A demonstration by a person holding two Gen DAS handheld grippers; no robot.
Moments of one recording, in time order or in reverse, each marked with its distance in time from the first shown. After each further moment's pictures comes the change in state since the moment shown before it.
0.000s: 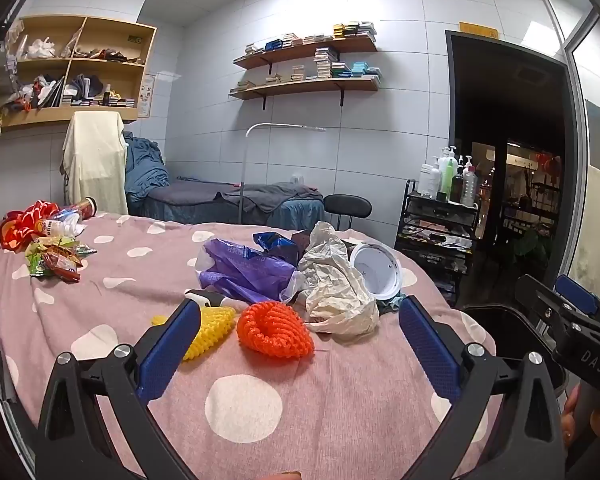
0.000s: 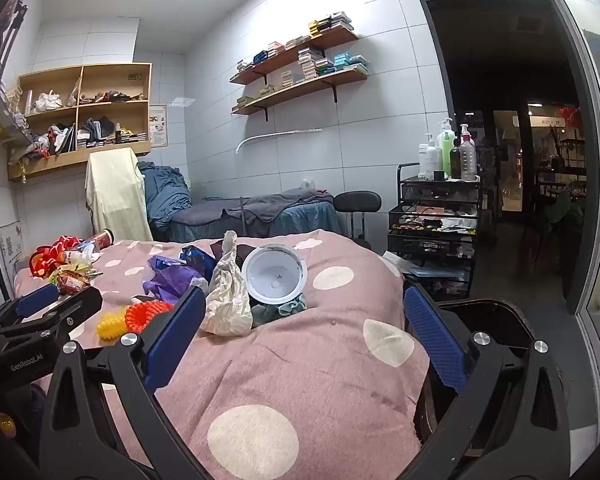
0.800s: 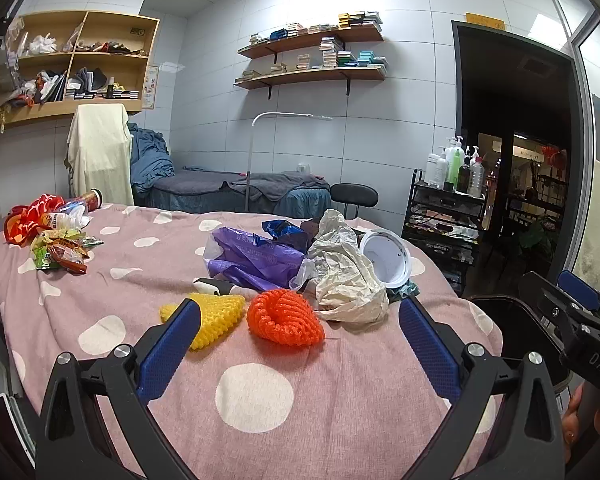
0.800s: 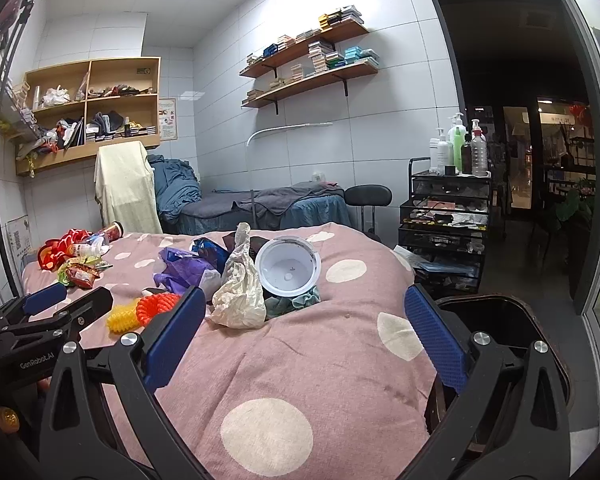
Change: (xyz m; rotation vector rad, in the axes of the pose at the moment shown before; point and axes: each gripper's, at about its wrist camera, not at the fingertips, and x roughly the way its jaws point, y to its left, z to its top) left arm 0.000 0.004 -0.001 -0.003 0.041 0.020; right arm 0.006 0.007 -0.004 -0.003 0.048 0.042
